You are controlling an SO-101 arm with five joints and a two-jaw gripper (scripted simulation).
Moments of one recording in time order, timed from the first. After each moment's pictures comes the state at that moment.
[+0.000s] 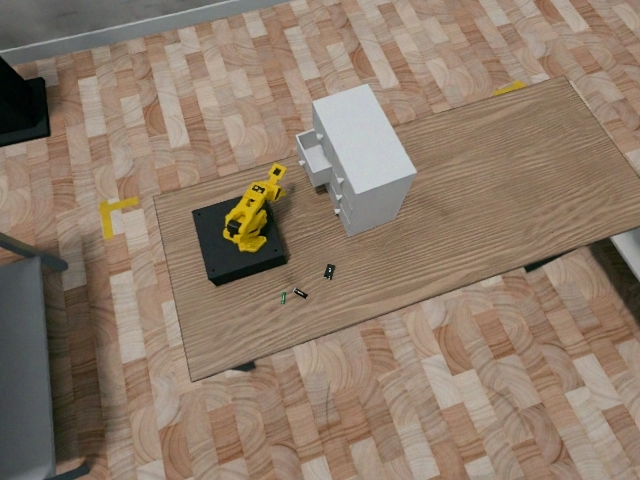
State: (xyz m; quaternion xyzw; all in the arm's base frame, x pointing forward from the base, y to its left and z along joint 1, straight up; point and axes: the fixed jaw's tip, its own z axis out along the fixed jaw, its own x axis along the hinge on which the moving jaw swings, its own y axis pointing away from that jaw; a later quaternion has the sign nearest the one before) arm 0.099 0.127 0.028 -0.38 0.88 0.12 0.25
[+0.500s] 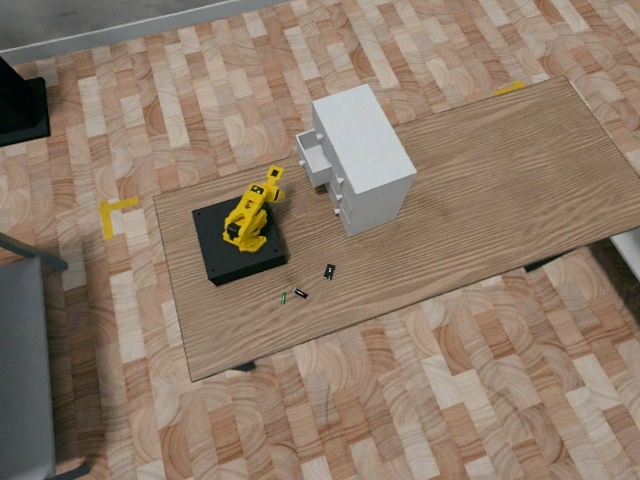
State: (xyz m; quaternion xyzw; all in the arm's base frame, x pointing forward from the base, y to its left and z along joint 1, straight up) arm 0.091 0.117 0.028 -0.42 0.87 0.10 0.23
